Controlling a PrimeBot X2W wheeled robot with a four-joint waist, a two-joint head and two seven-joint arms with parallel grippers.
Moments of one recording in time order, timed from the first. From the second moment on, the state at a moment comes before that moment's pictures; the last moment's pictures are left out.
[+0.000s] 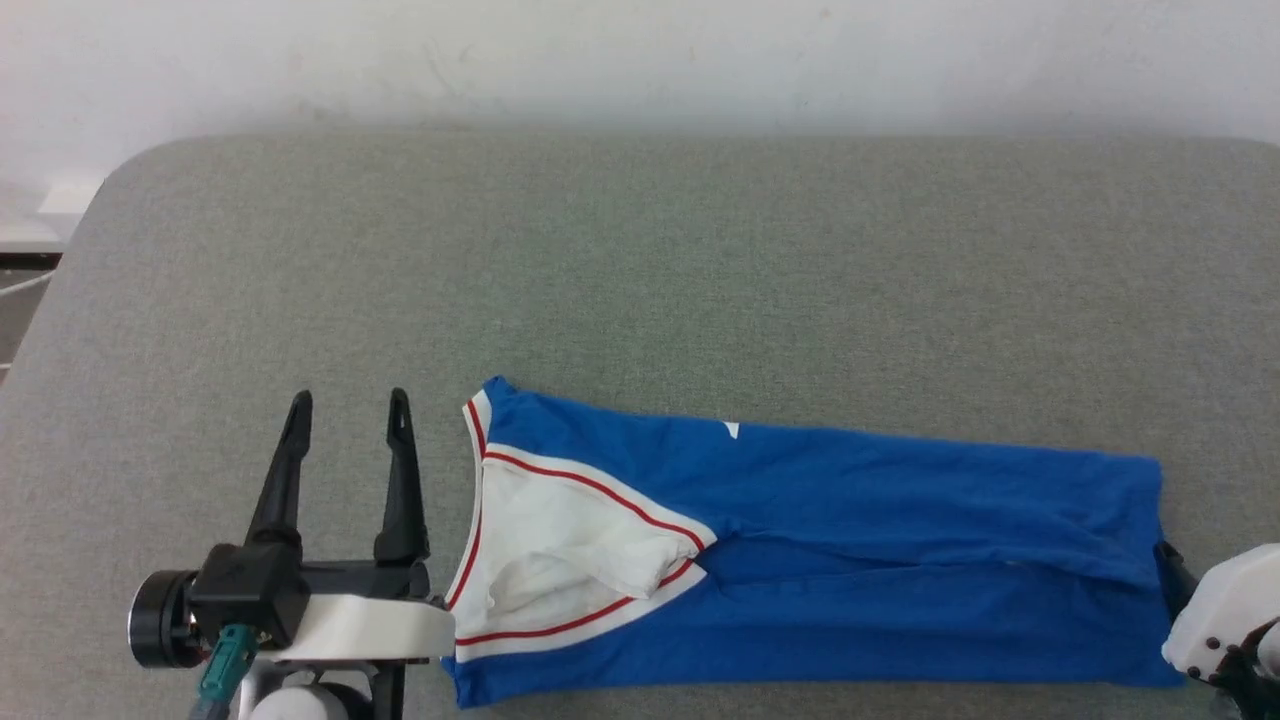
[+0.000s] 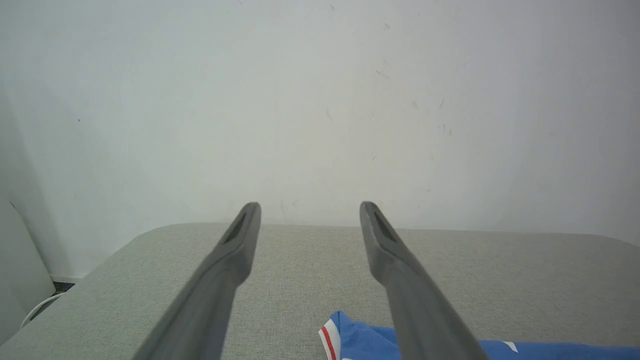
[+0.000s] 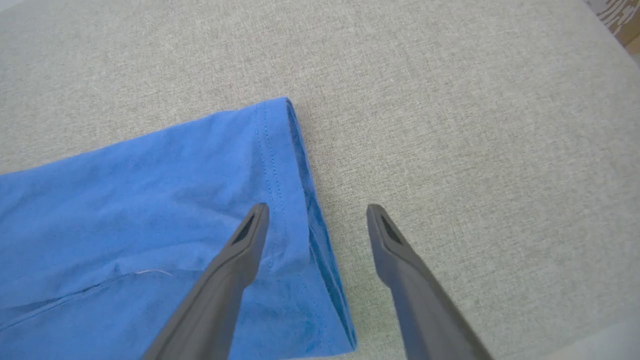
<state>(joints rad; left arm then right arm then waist) 0.00 0.15 -0.11 -0.11 -0.17 0.13 -0.26 -0.10 -0.06 -0.46 0.21 0.16 0.13 0.53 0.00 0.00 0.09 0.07</state>
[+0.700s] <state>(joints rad) 0.00 0.06 -0.02 -0.08 -0.10 0.02 -0.26 -0.13 -0.09 -0.36 0.41 0.19 0.13 0.44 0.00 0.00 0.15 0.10</state>
